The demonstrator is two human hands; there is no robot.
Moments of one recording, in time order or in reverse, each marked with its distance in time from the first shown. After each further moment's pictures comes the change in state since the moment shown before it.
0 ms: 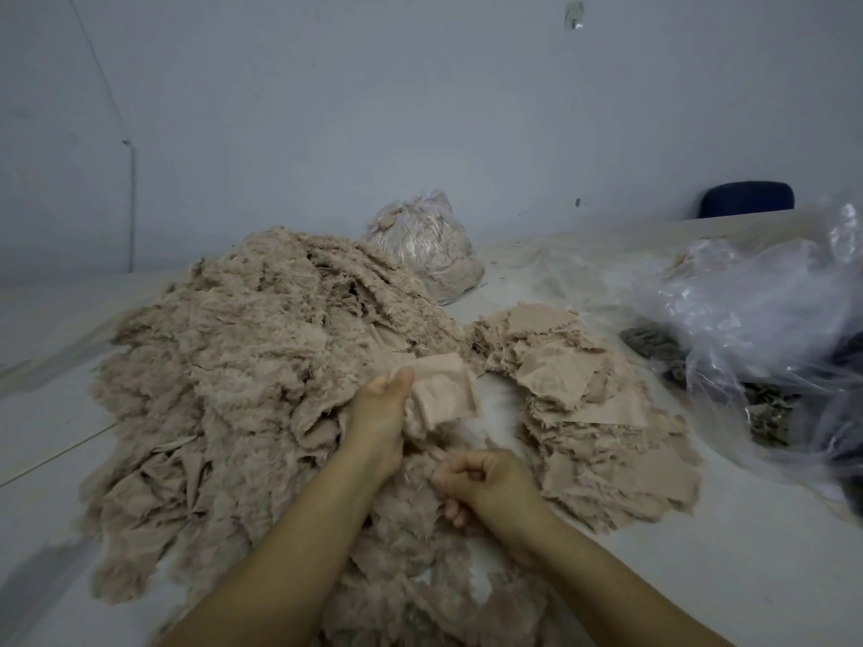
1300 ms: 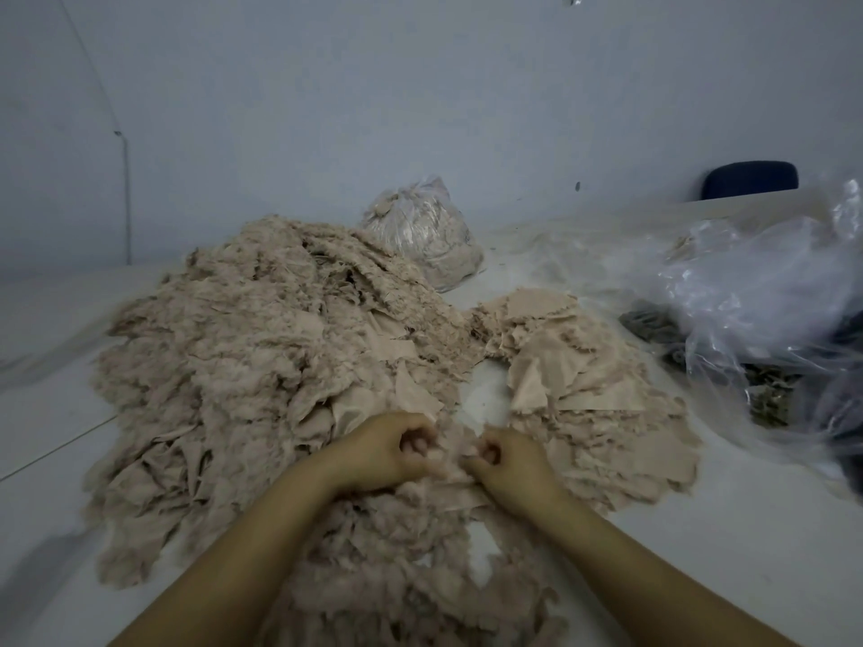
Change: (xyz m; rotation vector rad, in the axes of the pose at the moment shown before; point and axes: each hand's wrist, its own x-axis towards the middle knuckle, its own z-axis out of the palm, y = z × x) left_hand -0.004 -0.007 -0.047 1.260 -0.654 0.196; right_hand 0.025 0.023 -0.032 -0.829 0.252 -0.121
